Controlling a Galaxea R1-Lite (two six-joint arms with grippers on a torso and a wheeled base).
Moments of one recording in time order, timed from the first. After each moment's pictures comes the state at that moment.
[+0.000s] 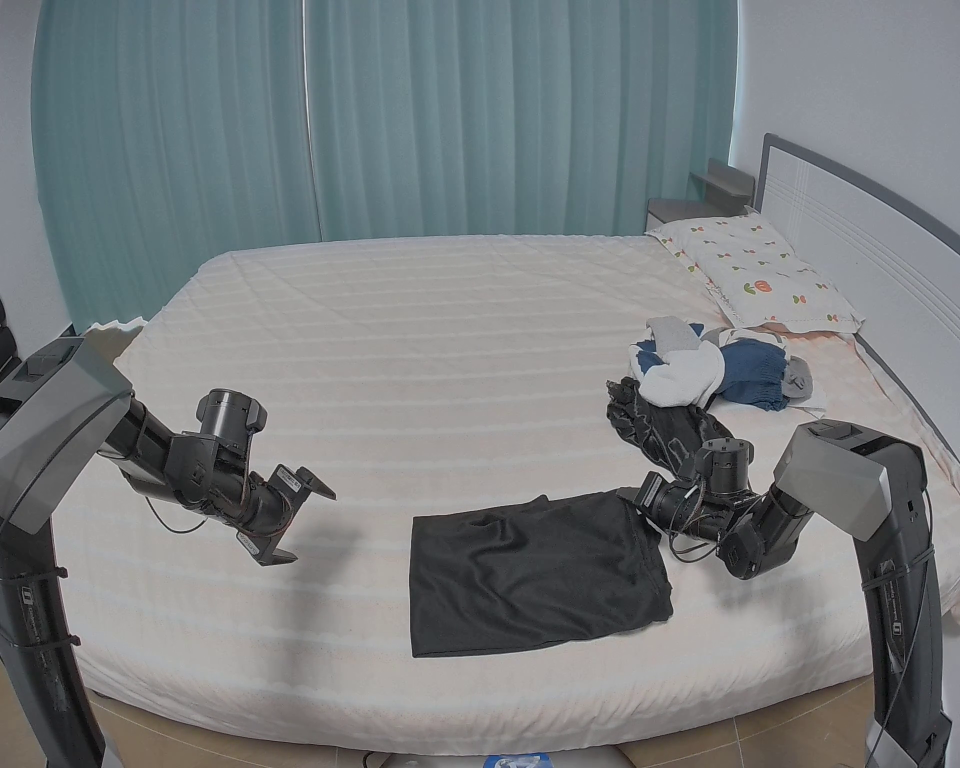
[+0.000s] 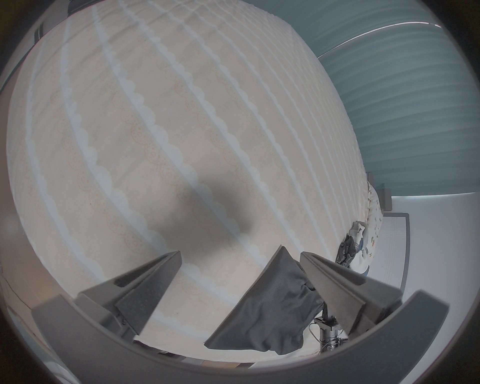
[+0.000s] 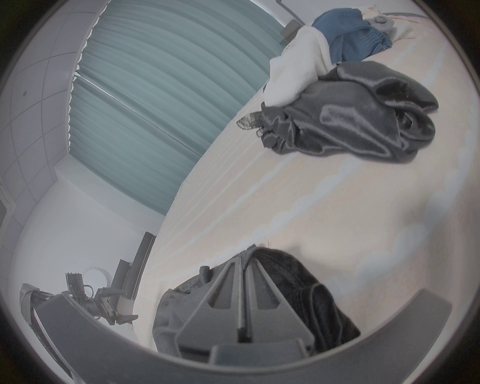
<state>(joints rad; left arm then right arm) -0.09 2.19 -1.15 -0.09 -0.25 -1.06 0.21 2.60 -1.16 -1.05 0.33 0.75</state>
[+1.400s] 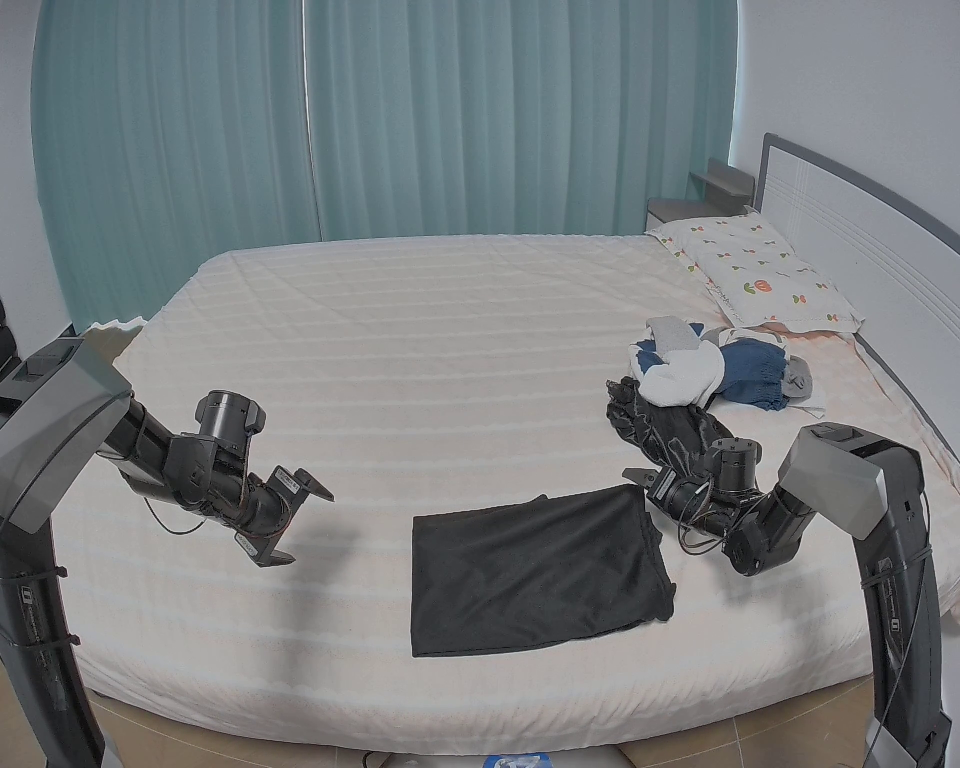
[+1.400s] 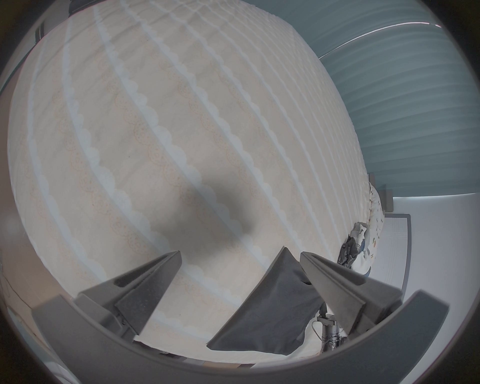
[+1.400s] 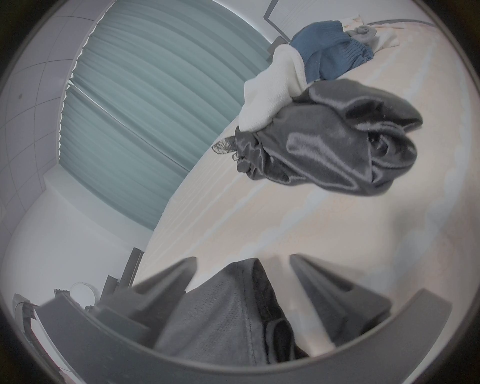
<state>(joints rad) -0.09 2.19 -1.14 -0.09 -0.25 -1.06 0.16 2.63 -1.20 -1.06 0.24 0.76</state>
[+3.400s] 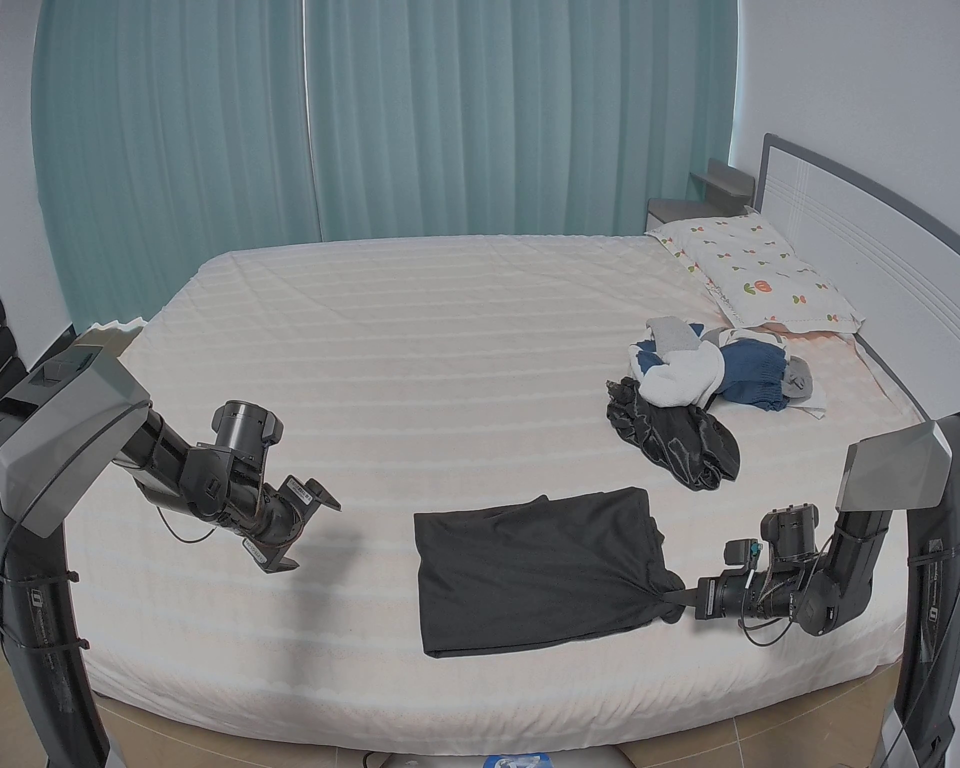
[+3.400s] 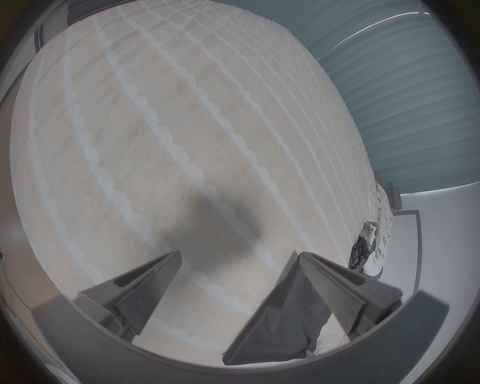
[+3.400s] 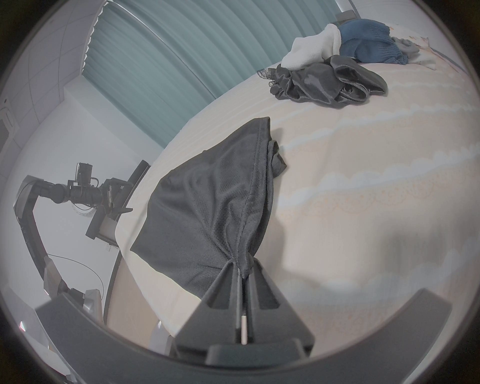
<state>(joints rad) -0.13 2.22 -1.13 -0.12 -0.16 -1.05 0.10 2.41 -0.53 -1.13 0.53 0.22</state>
